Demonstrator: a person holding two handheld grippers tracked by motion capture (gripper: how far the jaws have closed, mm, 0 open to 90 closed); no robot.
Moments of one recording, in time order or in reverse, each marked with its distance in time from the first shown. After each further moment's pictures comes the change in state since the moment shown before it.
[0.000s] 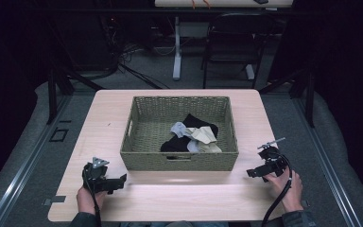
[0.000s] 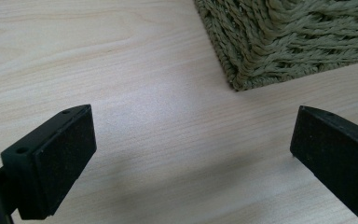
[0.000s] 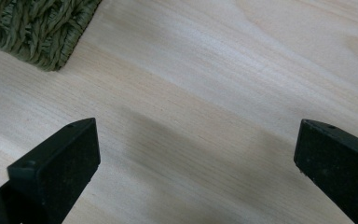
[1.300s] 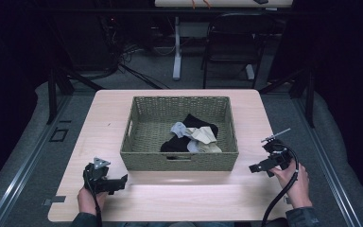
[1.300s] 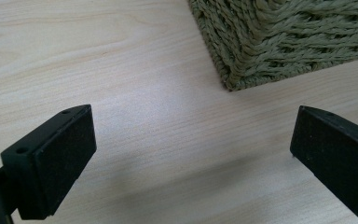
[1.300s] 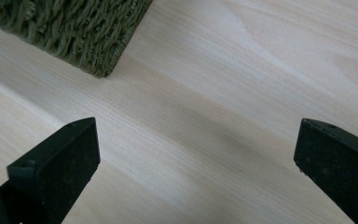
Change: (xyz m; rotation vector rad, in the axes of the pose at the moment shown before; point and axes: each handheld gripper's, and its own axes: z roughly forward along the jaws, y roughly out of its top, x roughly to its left) left arm -0.005 0.000 -0.001 -0.005 0.009 0.017; right arm -0.003 0.017 -0.033 0.035 0.089 0.001
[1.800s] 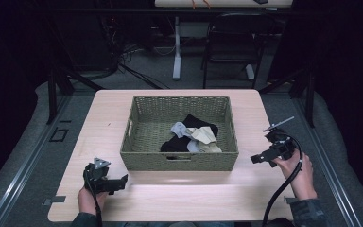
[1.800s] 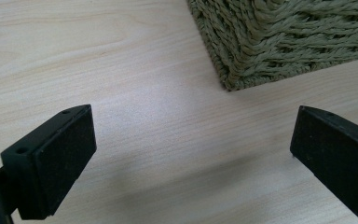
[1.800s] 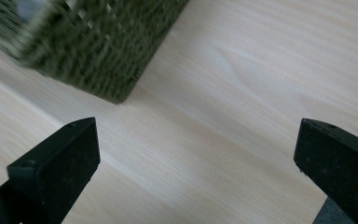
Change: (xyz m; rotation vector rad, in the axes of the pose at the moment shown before) left arm 0.000 0.000 0.000 -0.002 0.002 -0.002; right arm 0.002 0.025 -0.034 -0.024 -0.007 -0.047
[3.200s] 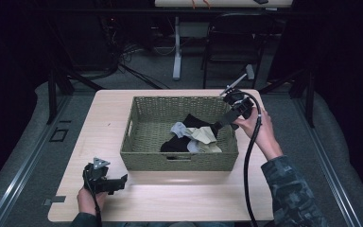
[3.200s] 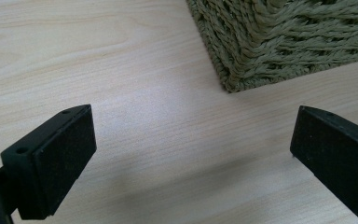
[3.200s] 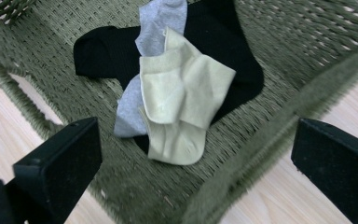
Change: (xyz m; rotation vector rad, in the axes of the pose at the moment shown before) left arm 0.001 0.000 -0.001 -0.004 -0.007 -0.002; right arm 0.074 0.150 -0.007 0.009 0.073 -0.211
